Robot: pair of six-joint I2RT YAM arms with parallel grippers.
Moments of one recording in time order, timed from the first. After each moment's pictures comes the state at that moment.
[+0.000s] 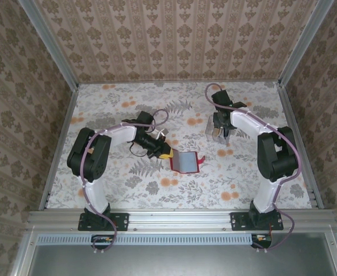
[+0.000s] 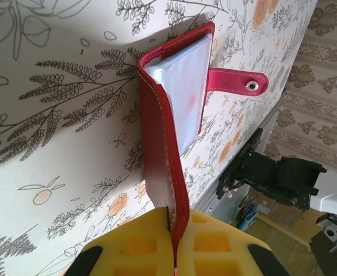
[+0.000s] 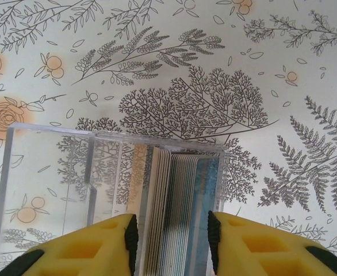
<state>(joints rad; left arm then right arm) -0.50 1.88 1.14 -0.61 0.95 -0.45 0.26 1.84 1.35 -0.66 0.29 0.40</state>
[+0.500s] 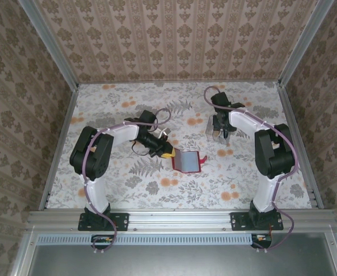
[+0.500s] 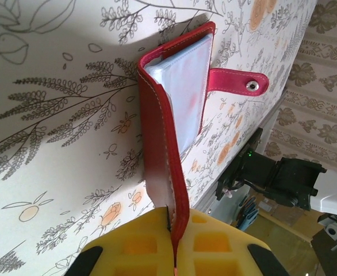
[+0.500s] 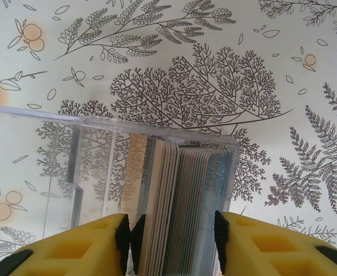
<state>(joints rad) -0.52 1.91 1.18 -0.62 0.95 -0.45 0.25 1.88 1.35 -0.68 0.29 0.37</state>
